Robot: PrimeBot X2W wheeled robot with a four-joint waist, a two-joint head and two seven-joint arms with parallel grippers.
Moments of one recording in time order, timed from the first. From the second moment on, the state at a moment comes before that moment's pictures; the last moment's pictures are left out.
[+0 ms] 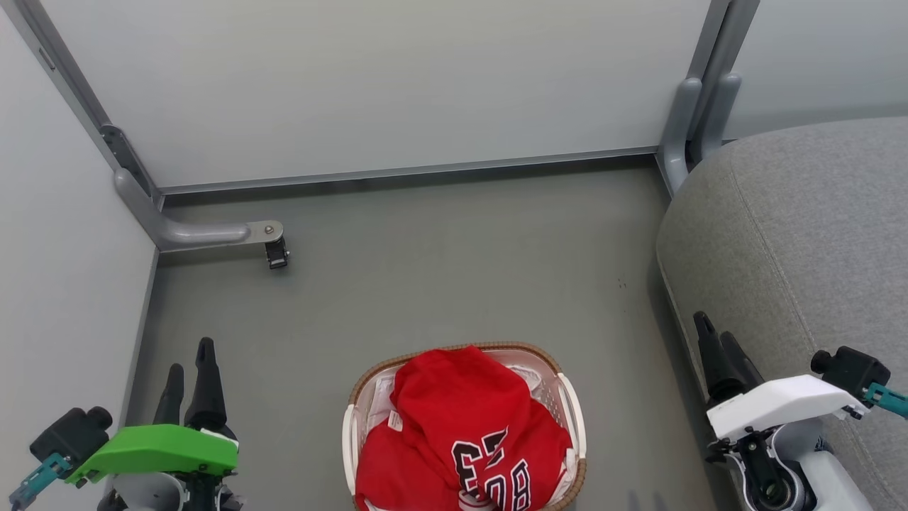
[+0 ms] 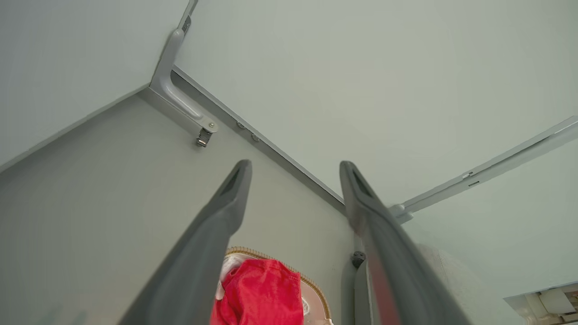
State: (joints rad) left arm -0.10 0.08 0.05 0.33 -0.88 -0.13 -0.07; right arm -0.15 -0.10 0.05 0.35 0.95 0.13 -0.07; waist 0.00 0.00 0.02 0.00
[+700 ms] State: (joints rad) left arm -0.10 0.11 -0.01 0.38 -0.55 -0.11 -0.13; right arm -0.18 -0.12 0.11 0.42 0.65 0.13 -0.13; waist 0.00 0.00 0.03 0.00
